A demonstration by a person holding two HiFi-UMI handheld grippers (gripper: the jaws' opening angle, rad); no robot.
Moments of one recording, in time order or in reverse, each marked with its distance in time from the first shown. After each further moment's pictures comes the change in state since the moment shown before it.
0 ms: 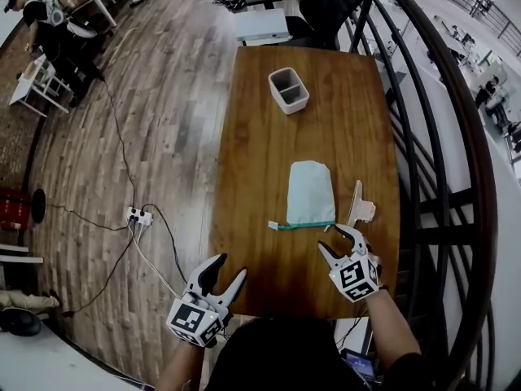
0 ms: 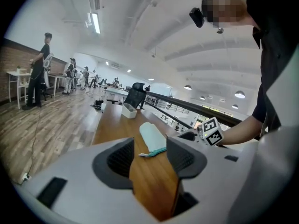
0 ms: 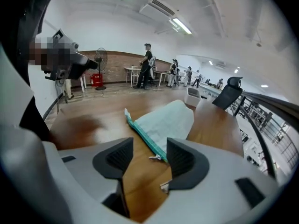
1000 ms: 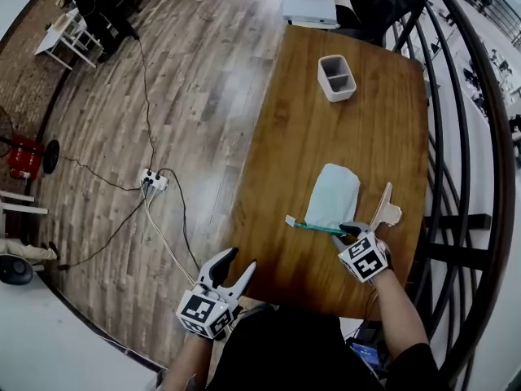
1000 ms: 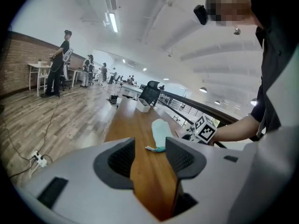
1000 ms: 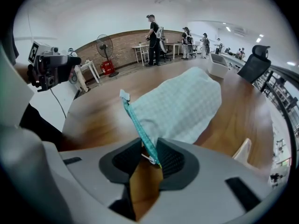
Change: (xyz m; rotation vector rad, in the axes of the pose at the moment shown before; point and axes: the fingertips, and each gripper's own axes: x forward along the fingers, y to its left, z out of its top) left arm -0.017 0.018 -0.025 -0.147 0.024 0.155; right arm 0.056 0.014 -0.021 0.065 0.293 0.289
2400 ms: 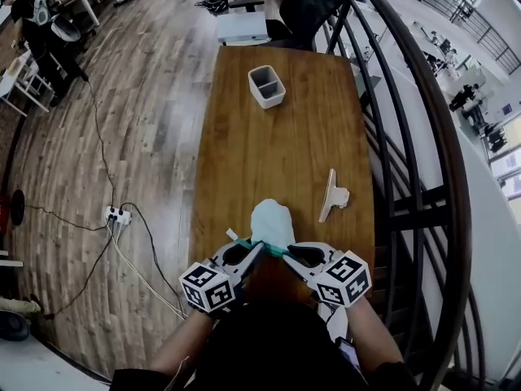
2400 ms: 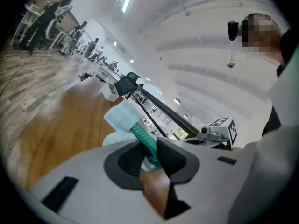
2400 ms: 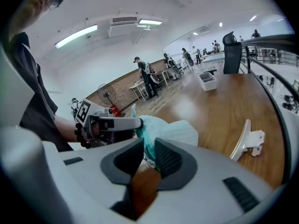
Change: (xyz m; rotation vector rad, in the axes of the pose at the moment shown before) left arm 0.080 -0.093 0.002 -0.223 0.029 -0.443; right arm -0.121 0.098 0.057 0.336 -0.414 0.168
